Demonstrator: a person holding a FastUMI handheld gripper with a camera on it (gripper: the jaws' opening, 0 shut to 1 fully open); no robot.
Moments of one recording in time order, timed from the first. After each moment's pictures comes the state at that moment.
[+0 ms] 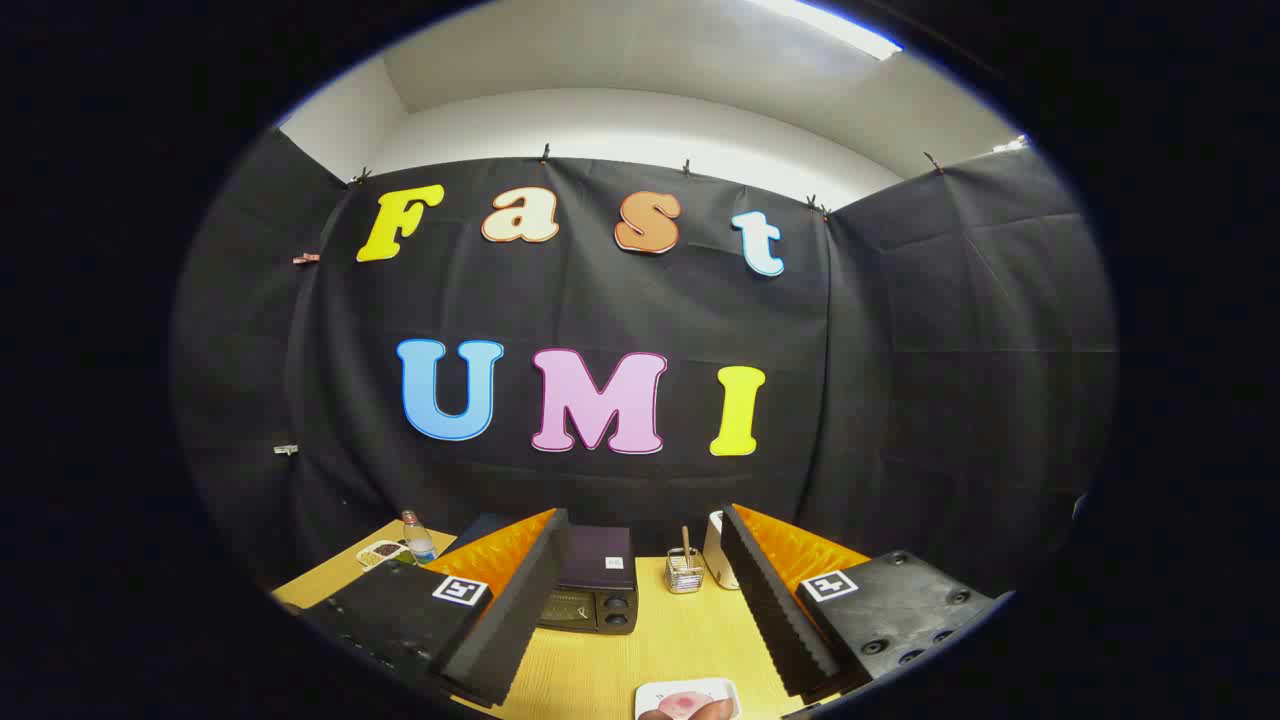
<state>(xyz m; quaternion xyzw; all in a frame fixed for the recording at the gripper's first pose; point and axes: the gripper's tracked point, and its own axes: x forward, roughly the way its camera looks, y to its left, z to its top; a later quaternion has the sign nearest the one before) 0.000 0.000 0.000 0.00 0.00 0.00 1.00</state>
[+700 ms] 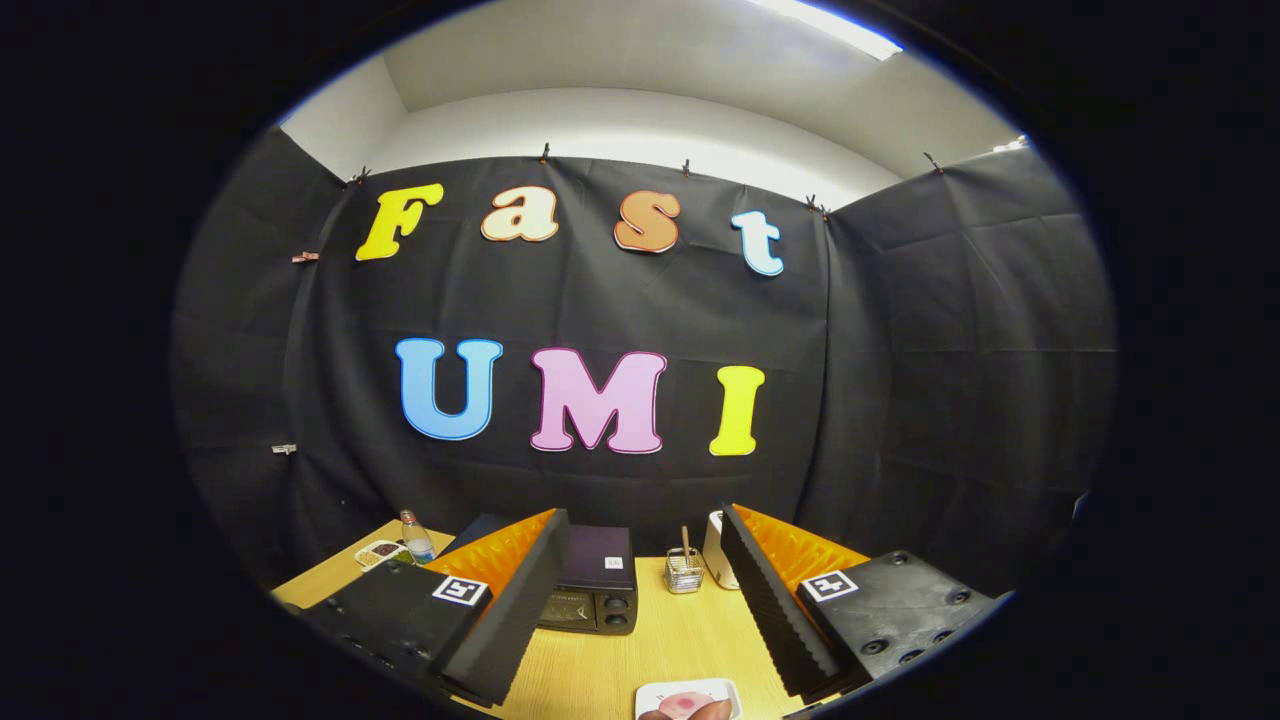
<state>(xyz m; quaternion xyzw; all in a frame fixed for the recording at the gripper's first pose) 0.002 0.002 -0.005 0.00 0.00 0.00 1.00</state>
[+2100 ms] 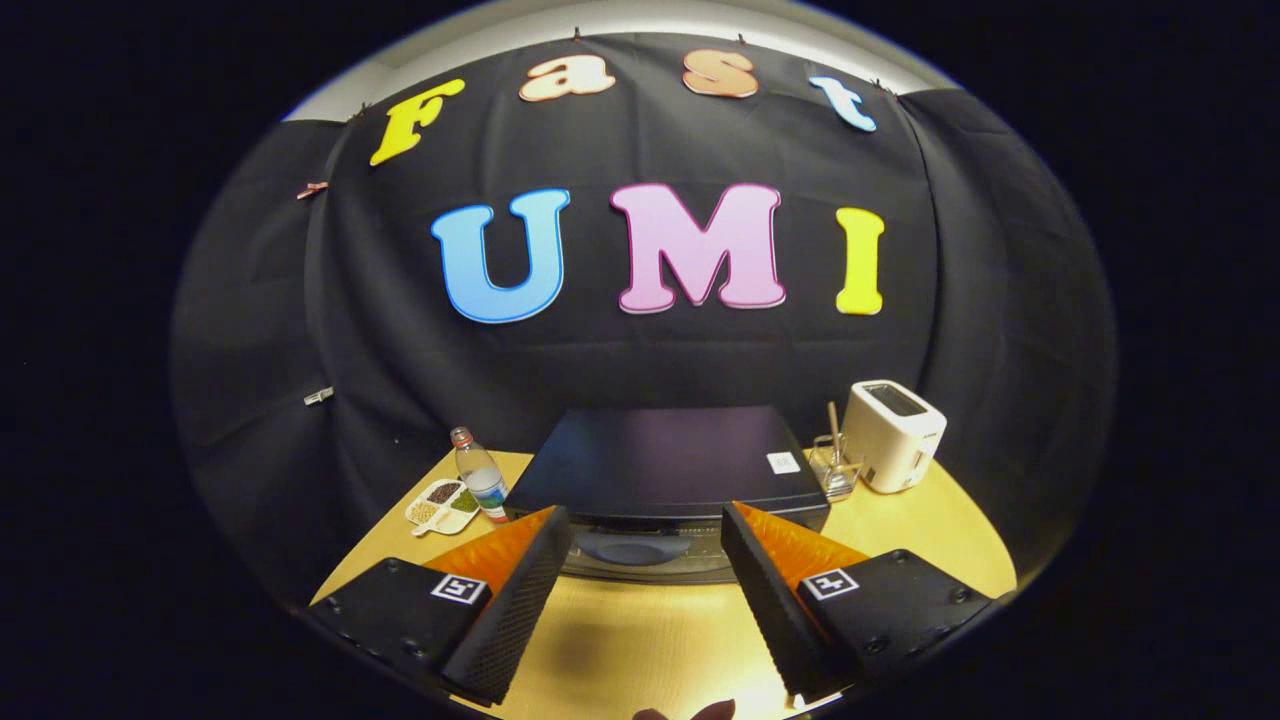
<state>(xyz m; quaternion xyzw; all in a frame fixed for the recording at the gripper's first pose) 0.129 0.178 -0.215 0.05 0.20 0.08 0.97</state>
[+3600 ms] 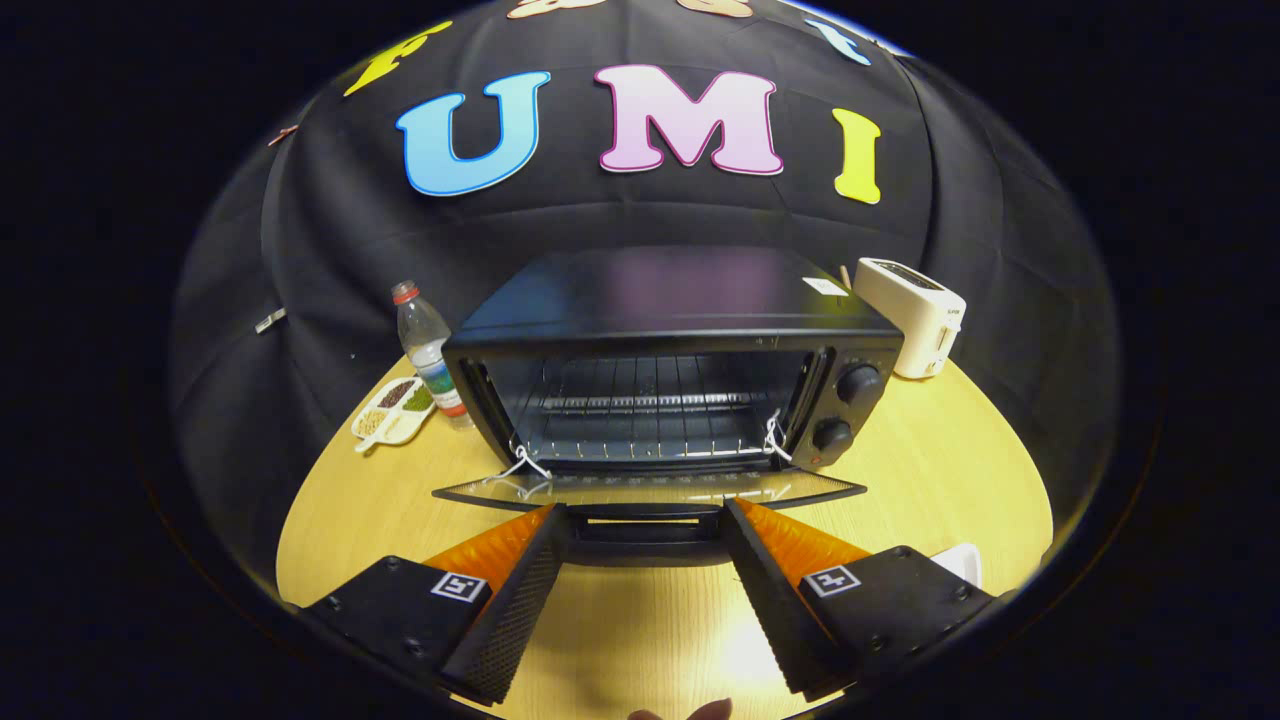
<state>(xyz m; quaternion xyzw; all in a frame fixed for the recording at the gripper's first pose) 0.089 0.197 -0.369 0.03 0.33 0.04 0.94</state>
